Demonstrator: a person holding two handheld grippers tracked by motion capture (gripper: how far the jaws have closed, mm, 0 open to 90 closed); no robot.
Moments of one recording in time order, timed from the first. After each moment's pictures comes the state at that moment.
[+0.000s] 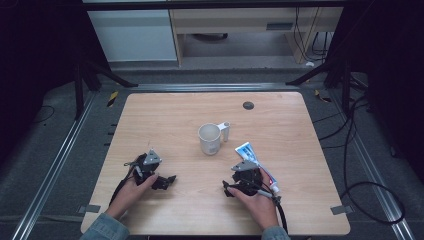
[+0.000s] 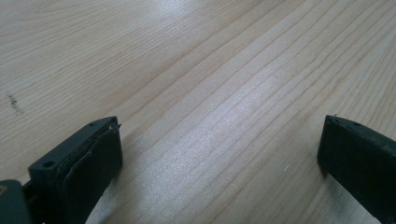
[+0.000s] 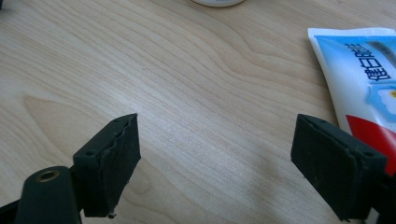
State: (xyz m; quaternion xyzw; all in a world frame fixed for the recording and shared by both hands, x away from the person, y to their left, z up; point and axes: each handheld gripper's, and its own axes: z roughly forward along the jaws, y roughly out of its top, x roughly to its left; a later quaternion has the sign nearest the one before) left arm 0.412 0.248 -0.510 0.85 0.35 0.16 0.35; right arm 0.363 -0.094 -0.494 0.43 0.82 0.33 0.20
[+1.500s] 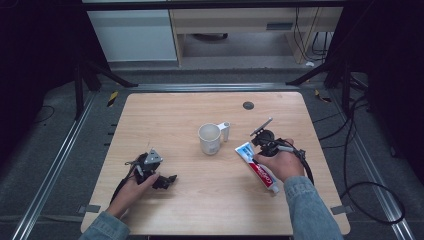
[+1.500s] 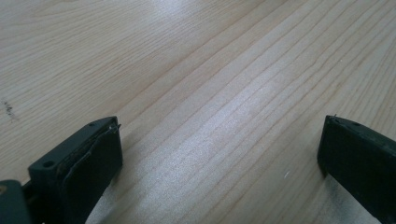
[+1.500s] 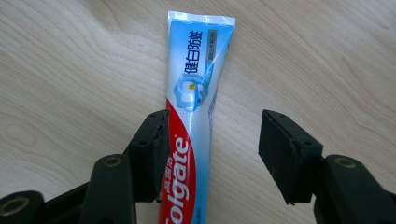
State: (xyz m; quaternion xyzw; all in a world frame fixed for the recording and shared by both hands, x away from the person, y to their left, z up) left arm 0.415 0.246 -0.510 0.86 0.35 0.16 0.35; right arm 0.435 -0.147 -0.404 0.45 0.87 0.14 0.15
